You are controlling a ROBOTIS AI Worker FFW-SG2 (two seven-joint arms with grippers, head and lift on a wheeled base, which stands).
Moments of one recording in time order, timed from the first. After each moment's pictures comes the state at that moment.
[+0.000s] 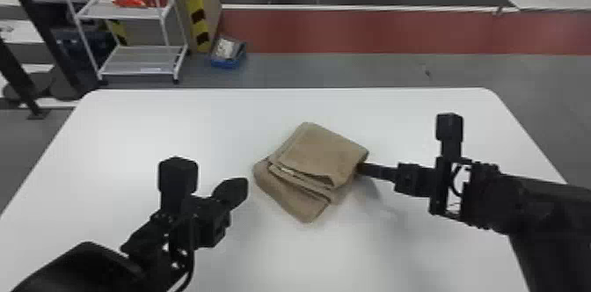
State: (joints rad) left arm 0.18 0.36 -0.25 -1.92 0.37 0.52 -0.01; right arm -0.21 -0.15 -0.06 -1.49 -0.34 0.96 0.54
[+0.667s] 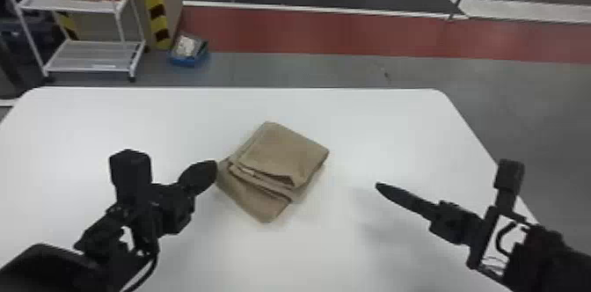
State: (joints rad) left arm 0.08 0.35 -0.30 -1.70 0.43 0.26 -0.10; right arm 0.19 -0.20 -0.38 -1.88 -0.56 0.93 0.66
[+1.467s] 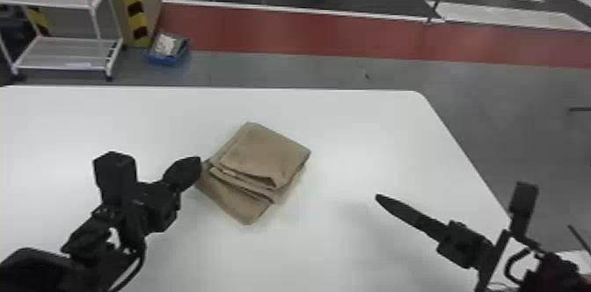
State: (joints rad) left arm 0.02 0.34 -0.36 -1.57 0.41 0.13 -0.09; right arm 0.32 -0.19 -0.49 -1.97 -0.66 0.94 0.73
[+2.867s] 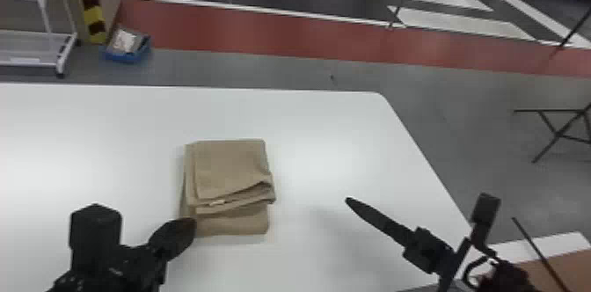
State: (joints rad) left arm 0.27 0.36 -0.38 -1.96 0.39 0.45 -0.08; right arm 0.36 -0.15 -0.54 -1.95 -0.68 0.89 0.80
